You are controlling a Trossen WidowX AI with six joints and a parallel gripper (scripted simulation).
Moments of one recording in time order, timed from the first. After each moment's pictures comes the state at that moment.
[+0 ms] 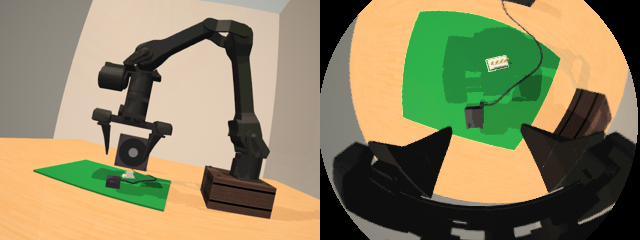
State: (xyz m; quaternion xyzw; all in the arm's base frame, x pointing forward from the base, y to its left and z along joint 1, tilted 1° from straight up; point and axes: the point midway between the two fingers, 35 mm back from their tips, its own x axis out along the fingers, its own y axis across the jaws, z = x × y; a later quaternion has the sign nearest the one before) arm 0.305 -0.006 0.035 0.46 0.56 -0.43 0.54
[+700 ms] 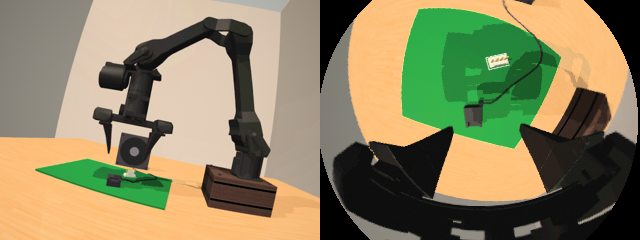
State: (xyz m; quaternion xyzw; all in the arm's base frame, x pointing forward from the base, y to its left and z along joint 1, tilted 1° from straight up) arm 0.305 -0.005 0.036 0.46 0.56 -0.43 0.53
